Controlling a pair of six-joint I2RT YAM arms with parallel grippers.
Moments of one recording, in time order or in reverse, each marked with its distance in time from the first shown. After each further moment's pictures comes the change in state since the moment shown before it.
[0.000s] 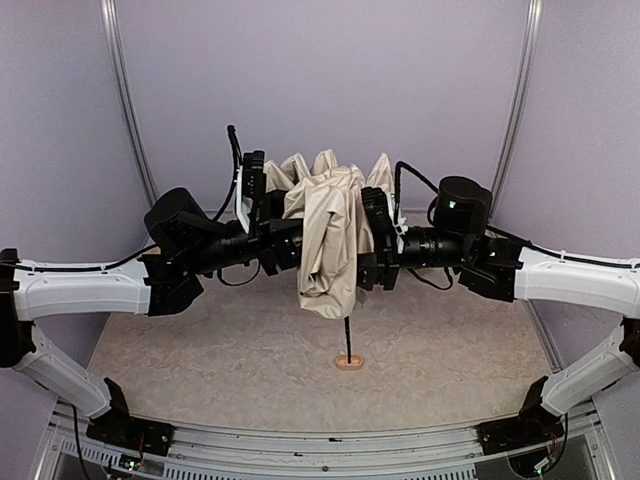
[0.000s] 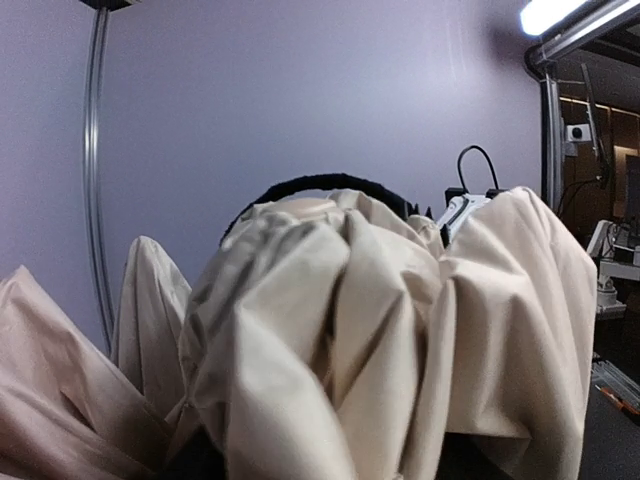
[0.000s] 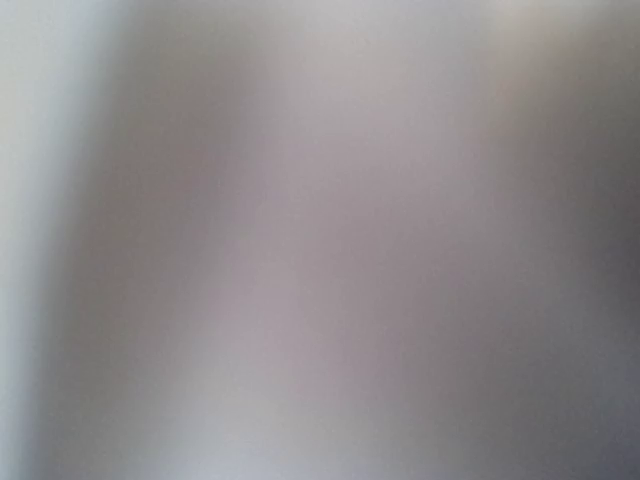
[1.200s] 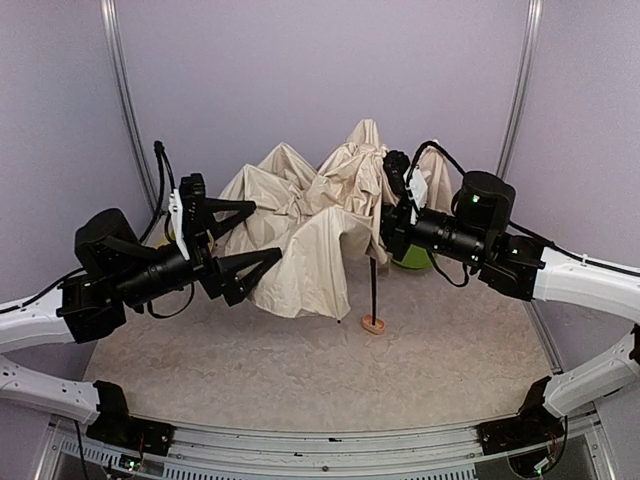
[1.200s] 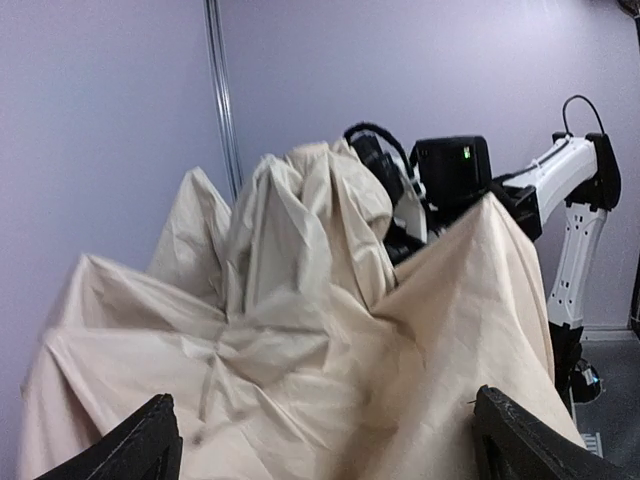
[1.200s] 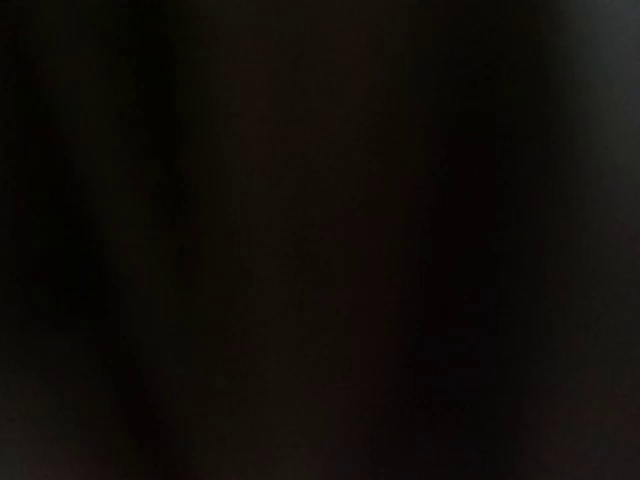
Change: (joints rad) left arm -0.061 -0.489 -0.129 -0.491 -0.406 0.268; right arm -0.049 -0.124 -0.053 -0.064 0.470 0.081
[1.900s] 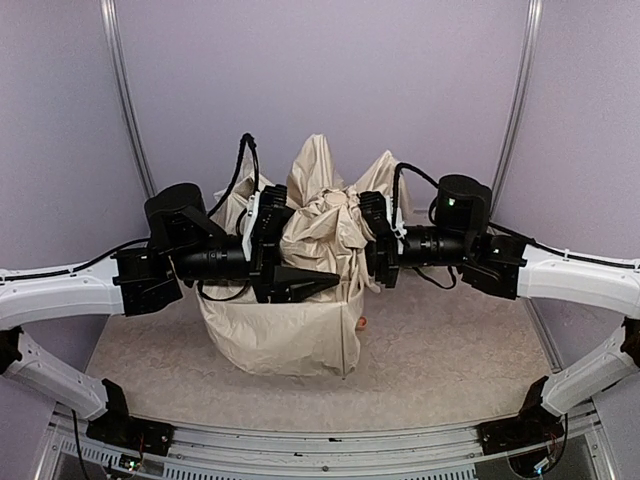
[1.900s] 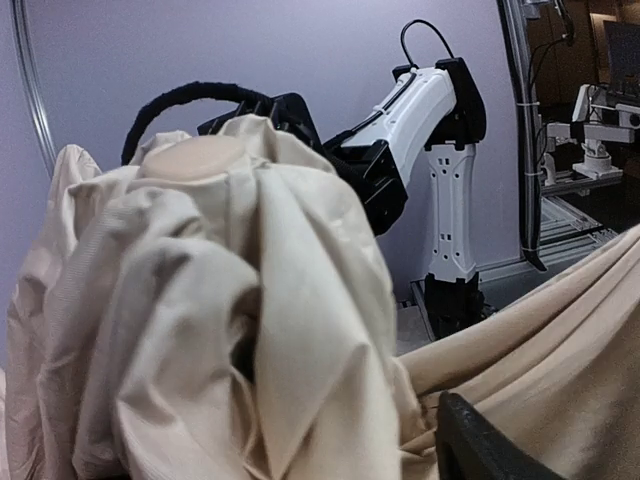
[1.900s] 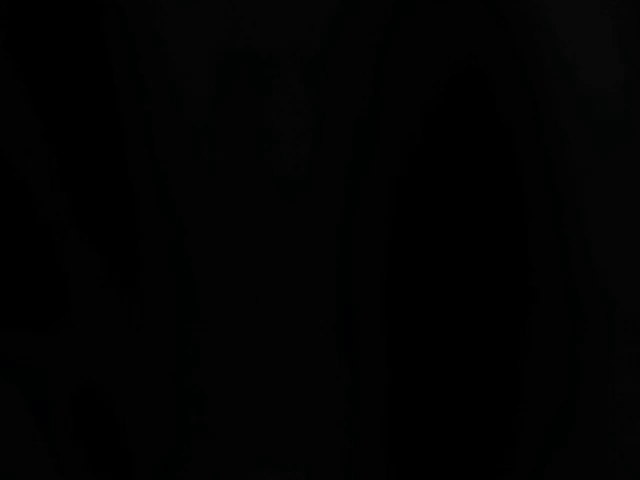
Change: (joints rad) left arm 0.016 0.370 0.177 0.041 0.427 0.081; right arm 0.042 0.113 0.063 -0.031 -0.455 -0.224
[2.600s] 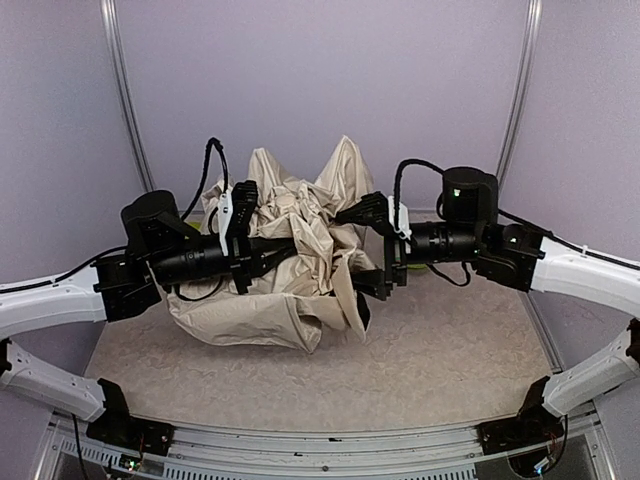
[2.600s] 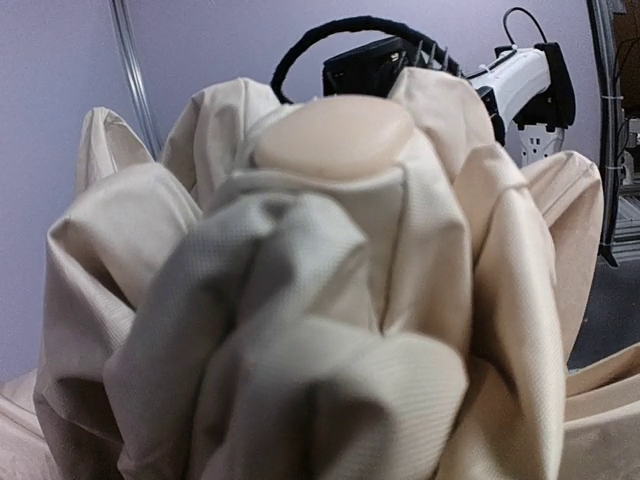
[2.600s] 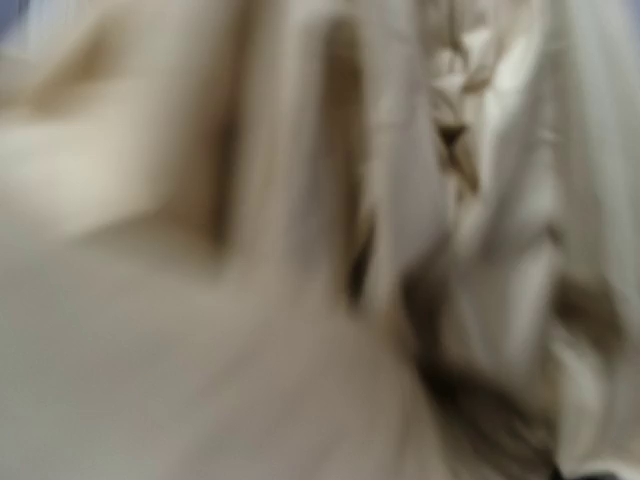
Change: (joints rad) left arm 0.068 -0.136 -0.115 -0.033 -0.163 -0.003; right arm -0.008 -0.090 0.039 -0.236 0.106 -0.112
